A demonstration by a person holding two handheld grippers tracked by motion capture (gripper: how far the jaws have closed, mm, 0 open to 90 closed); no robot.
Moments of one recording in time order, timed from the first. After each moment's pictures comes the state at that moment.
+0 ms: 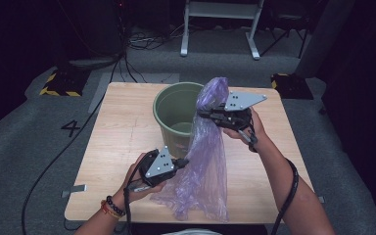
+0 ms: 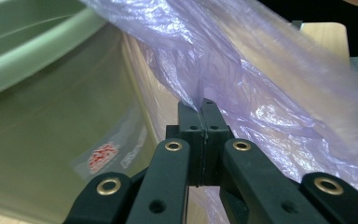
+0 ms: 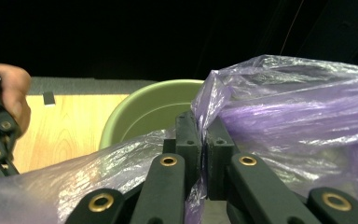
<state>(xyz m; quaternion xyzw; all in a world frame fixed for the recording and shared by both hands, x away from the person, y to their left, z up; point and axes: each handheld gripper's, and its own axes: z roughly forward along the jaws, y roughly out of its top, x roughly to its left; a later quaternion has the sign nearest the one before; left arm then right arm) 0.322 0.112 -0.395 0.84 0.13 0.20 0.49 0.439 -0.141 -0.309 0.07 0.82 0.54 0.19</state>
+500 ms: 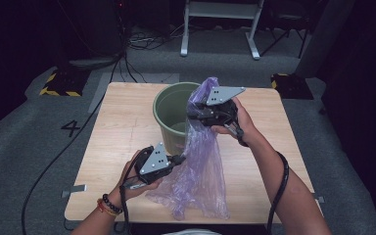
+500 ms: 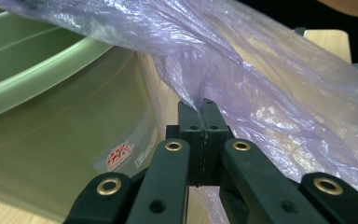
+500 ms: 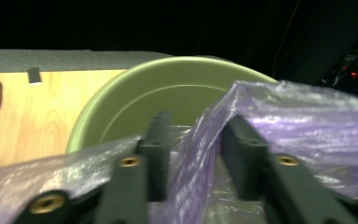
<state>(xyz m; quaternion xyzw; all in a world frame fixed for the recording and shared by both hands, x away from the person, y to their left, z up) 0.324 0.122 -0.390 0.83 0.14 0.21 0.50 0.457 -0.111 -0.312 0.08 0.85 0.49 0.18</state>
